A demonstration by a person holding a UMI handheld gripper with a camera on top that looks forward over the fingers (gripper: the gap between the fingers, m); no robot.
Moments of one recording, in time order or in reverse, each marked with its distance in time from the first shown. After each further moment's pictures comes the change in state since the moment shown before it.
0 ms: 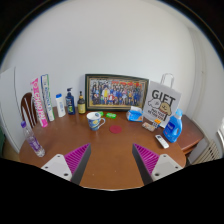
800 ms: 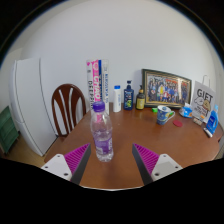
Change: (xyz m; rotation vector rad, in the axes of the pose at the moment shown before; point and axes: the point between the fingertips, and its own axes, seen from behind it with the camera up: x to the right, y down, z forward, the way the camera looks) arm -0.371 0.071 0.012 0.058 -0.253 -0.025
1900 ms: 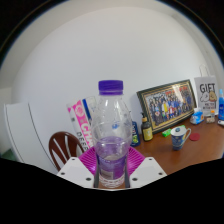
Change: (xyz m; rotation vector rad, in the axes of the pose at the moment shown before) arm 0.010 -0.171 0.126 0.337 -0.029 0.295
